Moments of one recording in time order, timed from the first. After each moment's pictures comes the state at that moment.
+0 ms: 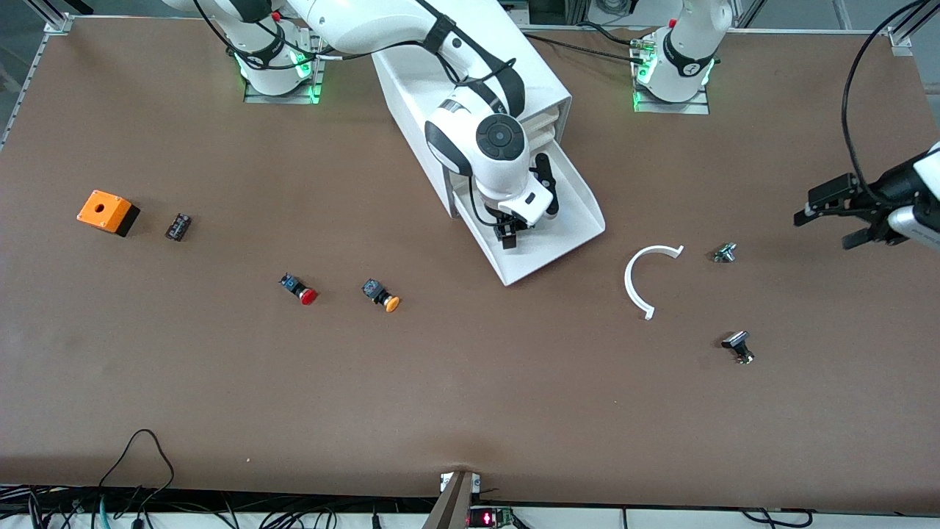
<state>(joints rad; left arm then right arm) 0.15 0.02 0.02 -1.76 -0.25 1.80 0.46 0.84 0.84 0.05 -1.20 0.04 2.07 -0.86</state>
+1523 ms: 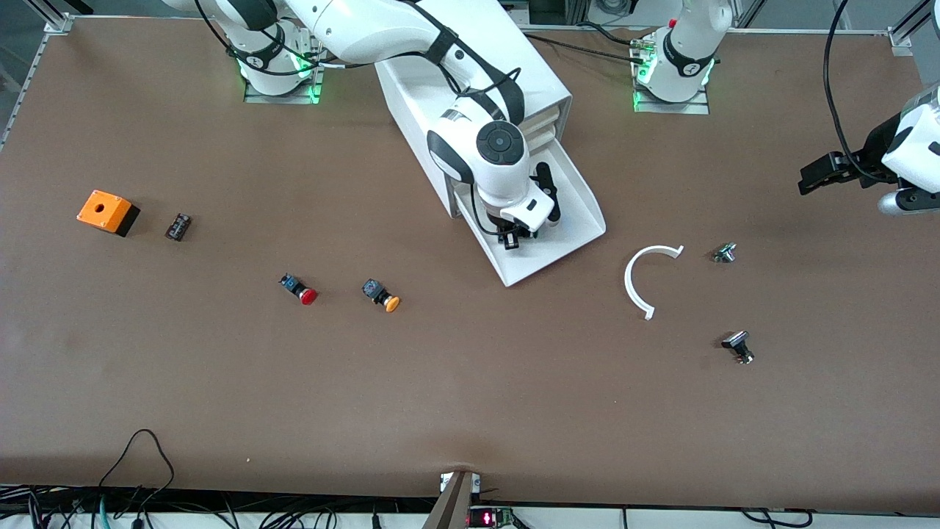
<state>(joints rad) 0.09 -0.04 -0.04 -1.76 0.03 1.63 -0.07 0.84 0.87 0.05 -1.17 0.01 2.10 -0.86</state>
